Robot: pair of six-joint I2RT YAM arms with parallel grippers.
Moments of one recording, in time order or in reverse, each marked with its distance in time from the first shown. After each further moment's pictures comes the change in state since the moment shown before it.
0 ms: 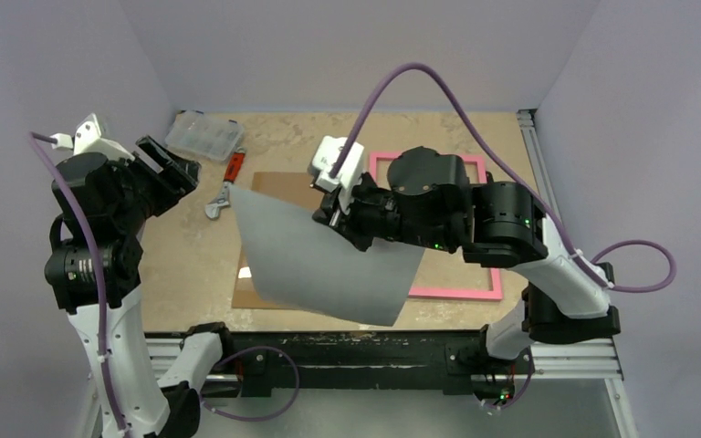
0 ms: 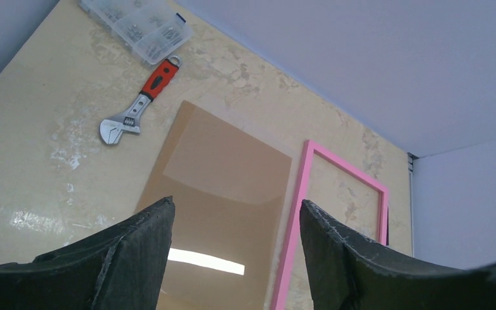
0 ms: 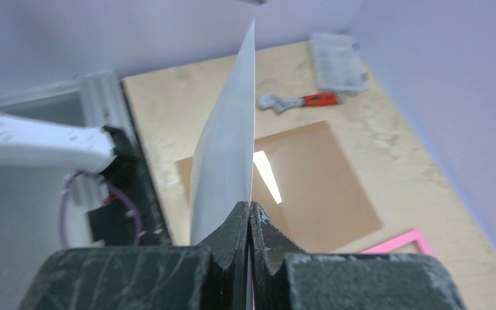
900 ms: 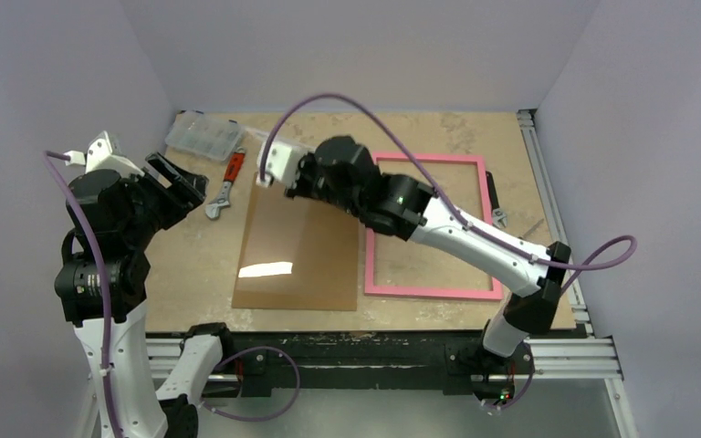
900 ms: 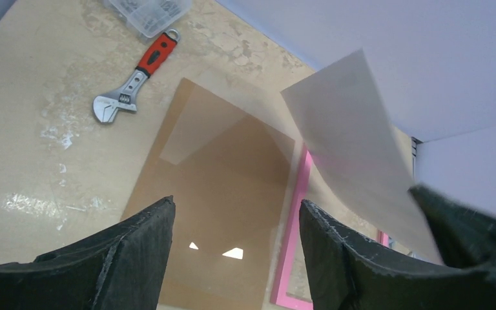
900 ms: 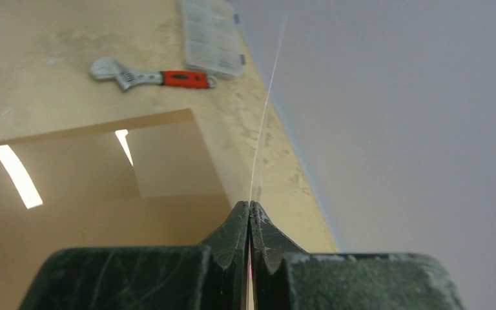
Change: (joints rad) left arm -0.047 -0.080 -0.126 0.024 -0.010 -0.030; right arm -0.297 0.150 -0.356 0.546 0.048 -0.492
